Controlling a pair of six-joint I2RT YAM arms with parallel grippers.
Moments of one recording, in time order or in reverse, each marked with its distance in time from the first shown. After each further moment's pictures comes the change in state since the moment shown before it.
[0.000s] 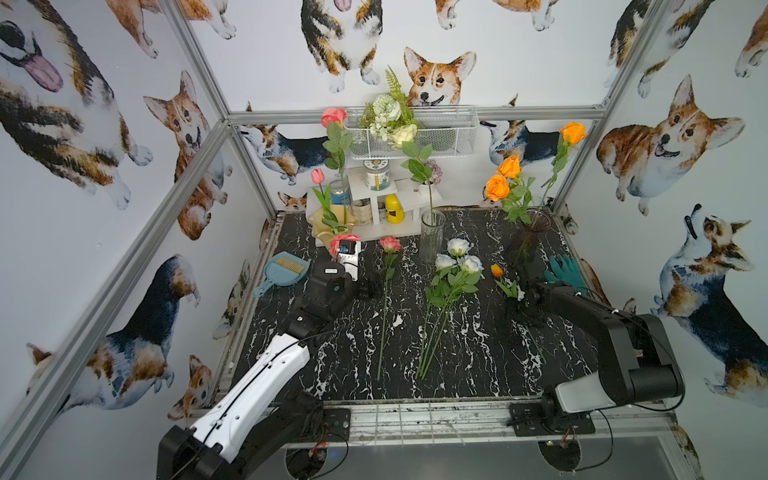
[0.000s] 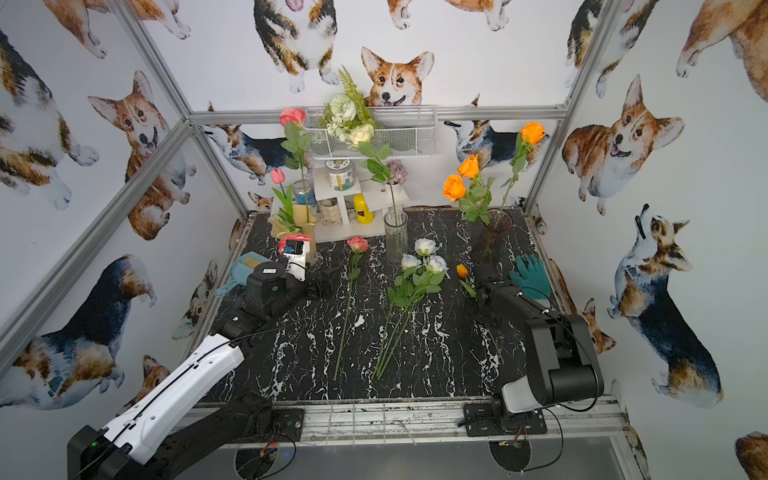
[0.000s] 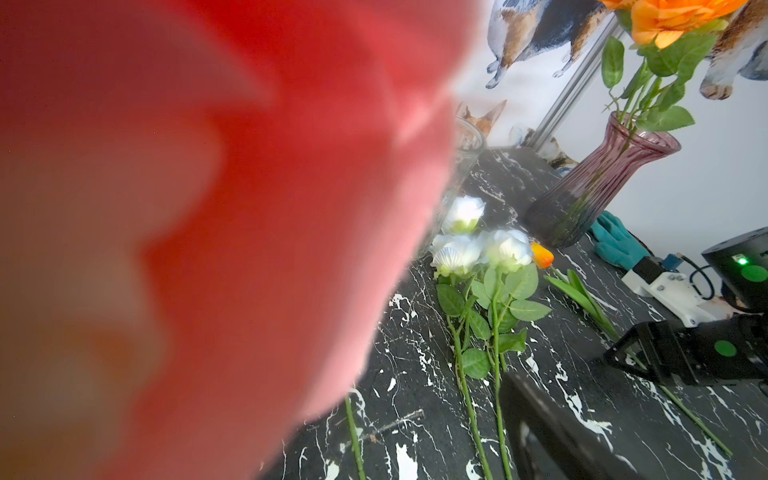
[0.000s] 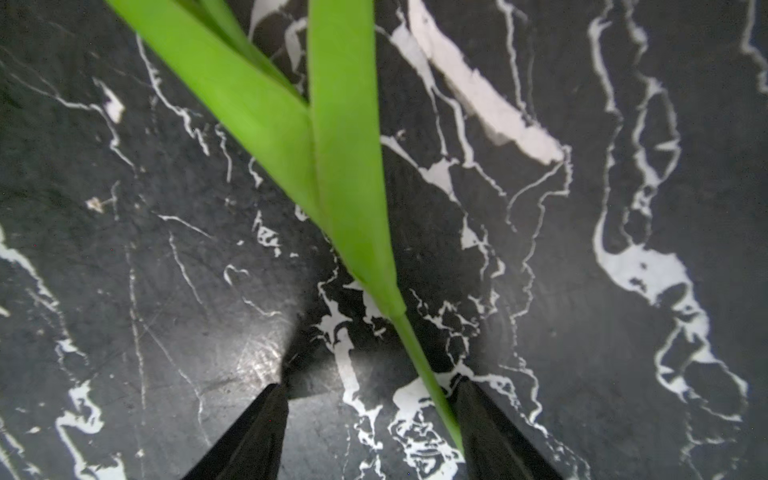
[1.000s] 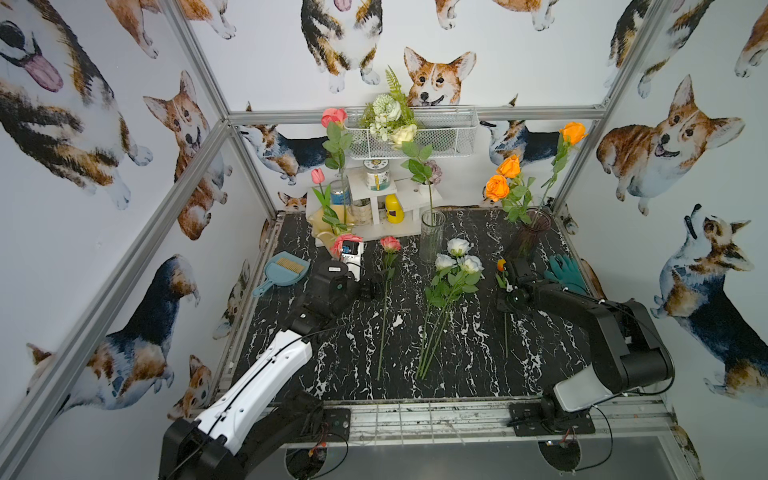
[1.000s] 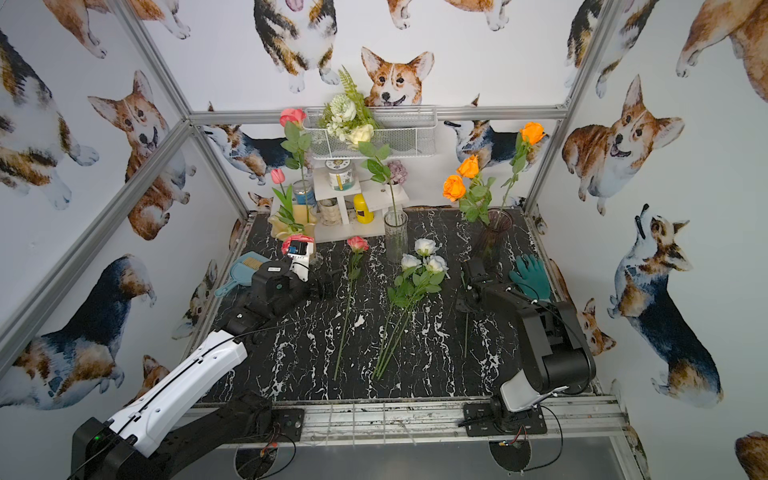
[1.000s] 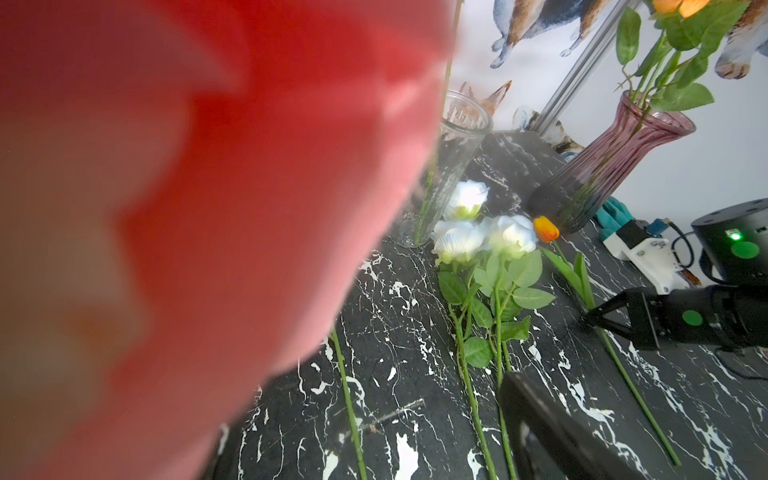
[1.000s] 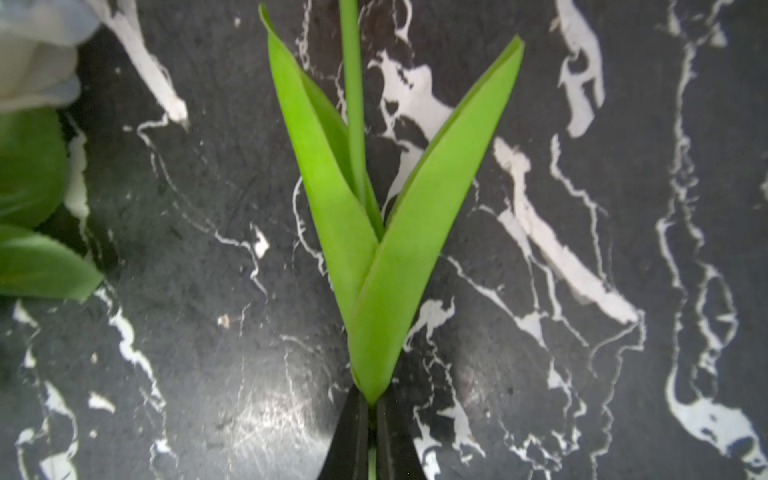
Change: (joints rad) left arm 0.000 0.035 0.000 -0.008 0.007 0.000; right arm 0.084 0.049 0.005 0.169 0.037 0.000
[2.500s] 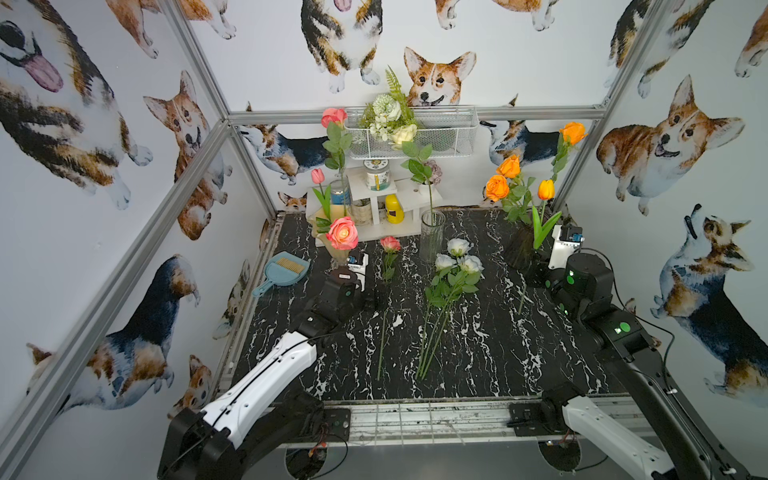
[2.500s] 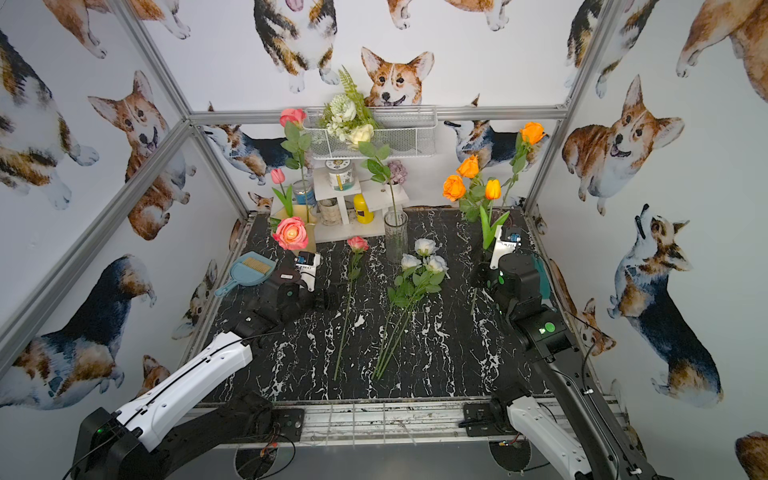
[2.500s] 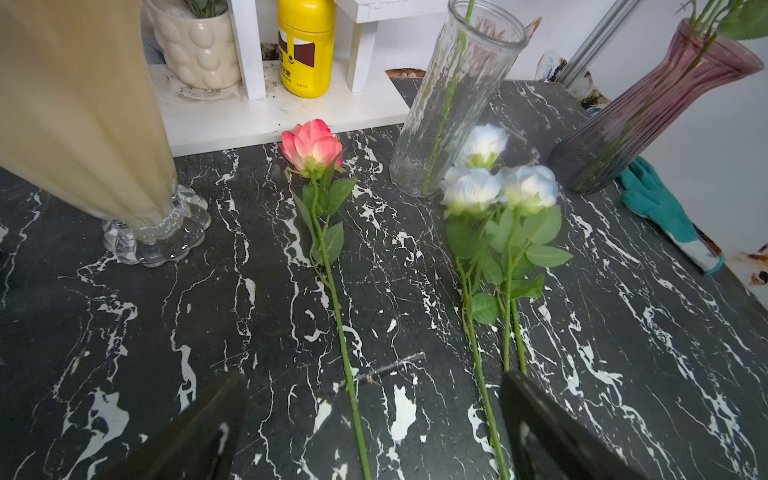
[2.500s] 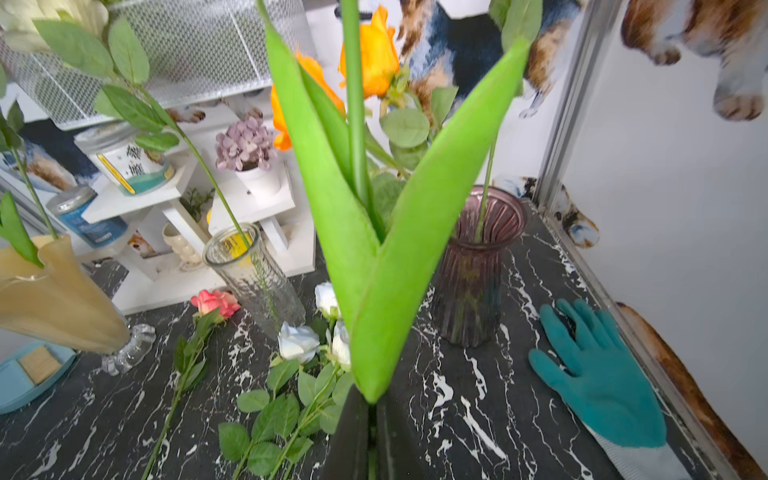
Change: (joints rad) left arm -0.058 0.010 -0.069 -0.036 -0.040 -0.059; right arm 0.138 -0.739 0.217 -0.012 0.202 -0.122
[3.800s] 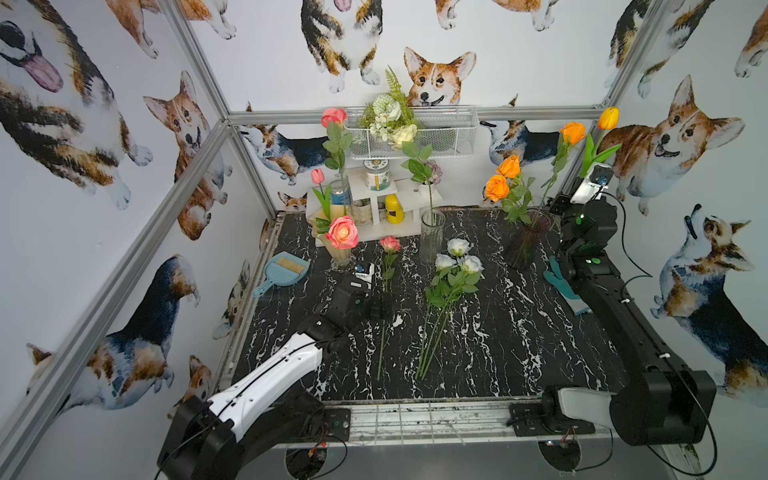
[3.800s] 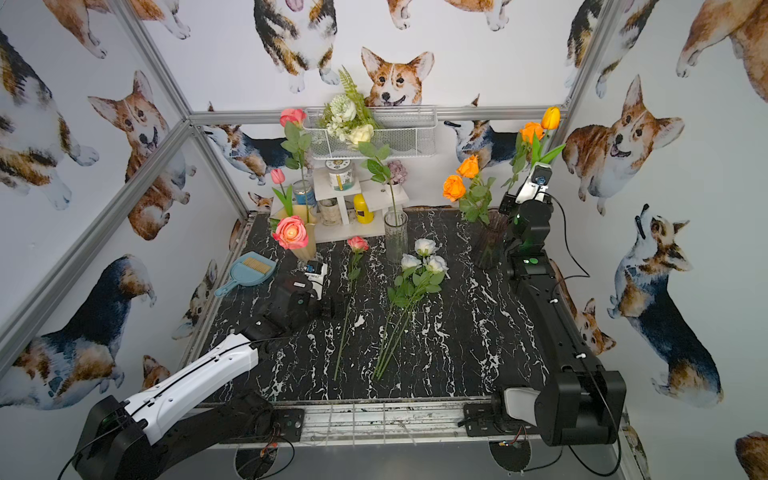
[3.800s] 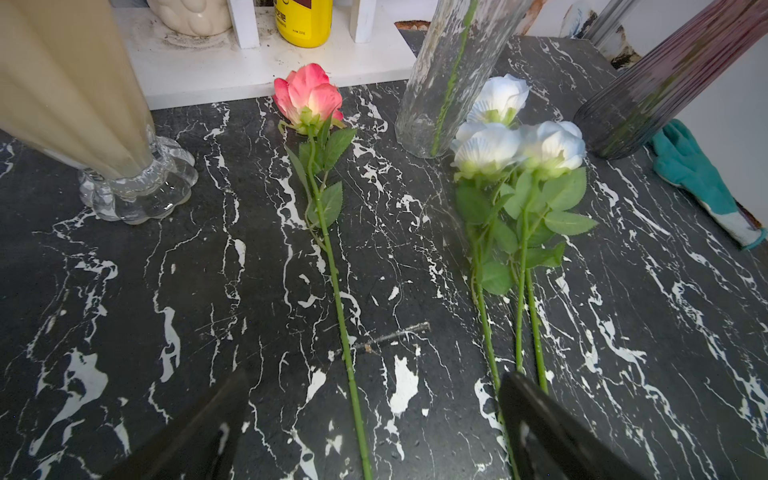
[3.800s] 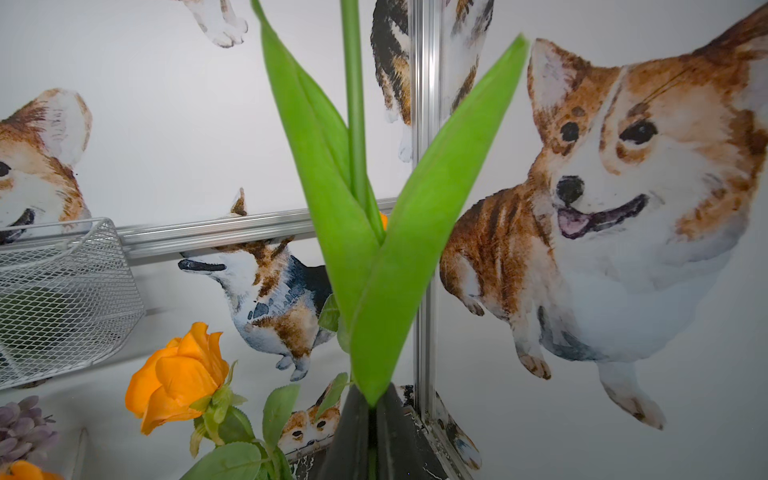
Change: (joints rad) left arm -0.077 0.028 -0.045 0.000 -0.076 -0.045; right arm -0.324 0.512 0.155 0.816 0.087 -0.260
